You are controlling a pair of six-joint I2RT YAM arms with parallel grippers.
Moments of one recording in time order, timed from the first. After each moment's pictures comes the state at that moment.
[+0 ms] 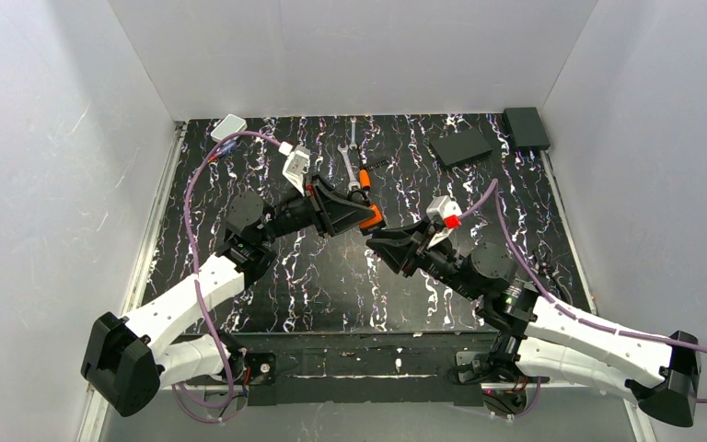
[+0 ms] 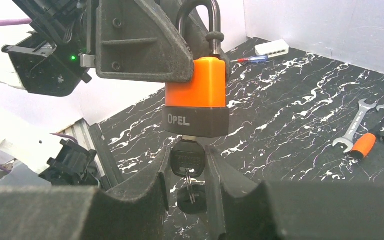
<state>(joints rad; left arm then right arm) -0.64 1.11 0.77 0.66 0.67 -0.81 1.08 0.77 0.61 0.32 0.08 0.23</state>
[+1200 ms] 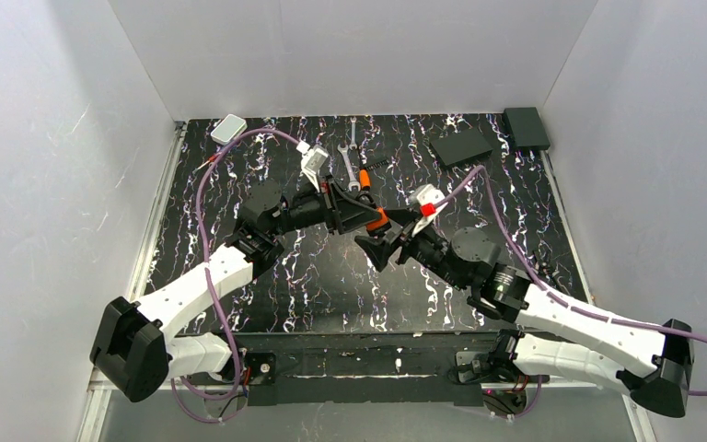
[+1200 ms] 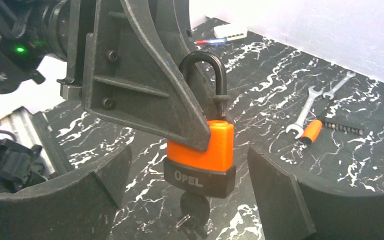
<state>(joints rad) -0.64 1.20 0.82 0.53 0.69 -0.76 1.08 0.87 0.73 0.18 0.17 0.12</state>
